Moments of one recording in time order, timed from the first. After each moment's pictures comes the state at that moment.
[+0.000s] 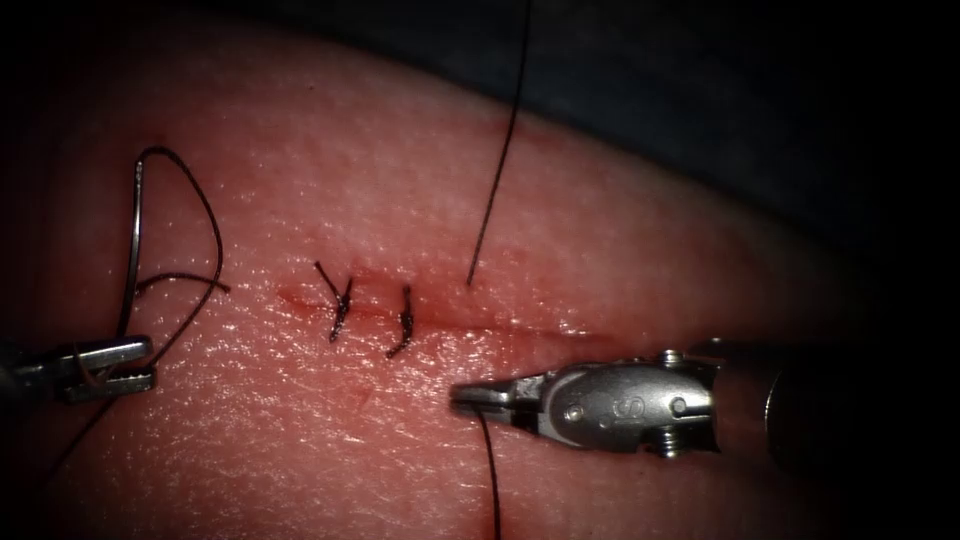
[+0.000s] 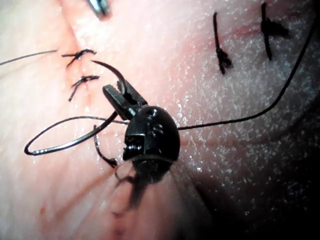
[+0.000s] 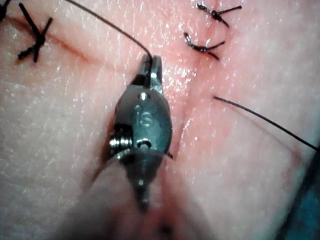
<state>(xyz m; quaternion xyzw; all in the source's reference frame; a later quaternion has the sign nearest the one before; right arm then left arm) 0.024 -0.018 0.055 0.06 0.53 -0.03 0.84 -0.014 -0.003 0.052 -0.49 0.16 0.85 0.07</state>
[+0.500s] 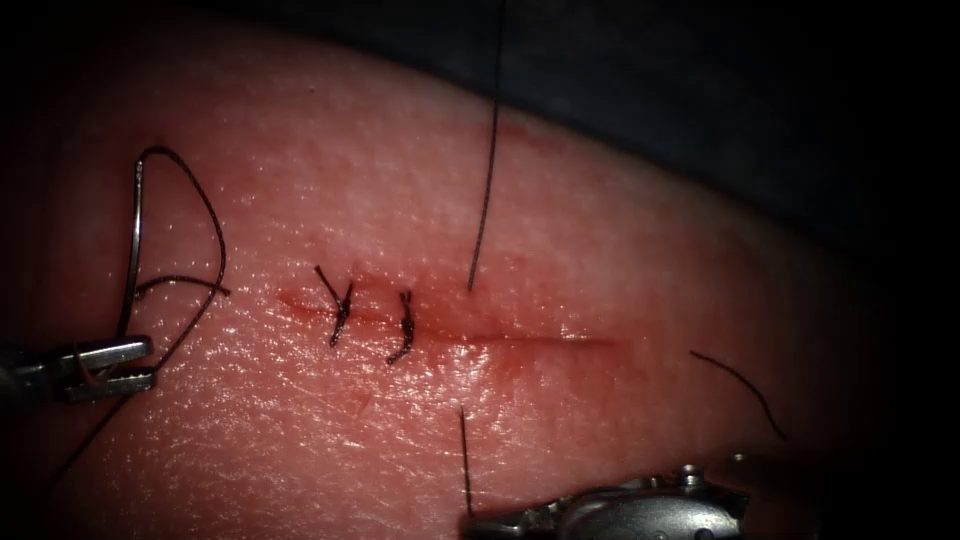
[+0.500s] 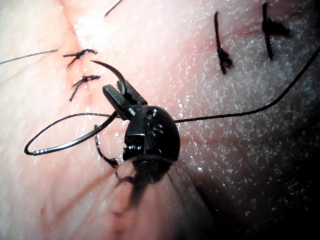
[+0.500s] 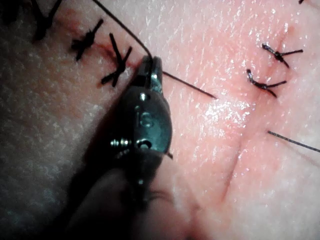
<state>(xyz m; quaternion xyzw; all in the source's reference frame) 0.023 -0.026 0.049 0.10 0.52 -0.09 0.84 -0.014 -0.003 0.052 -0.49 0.16 0.85 0.07</state>
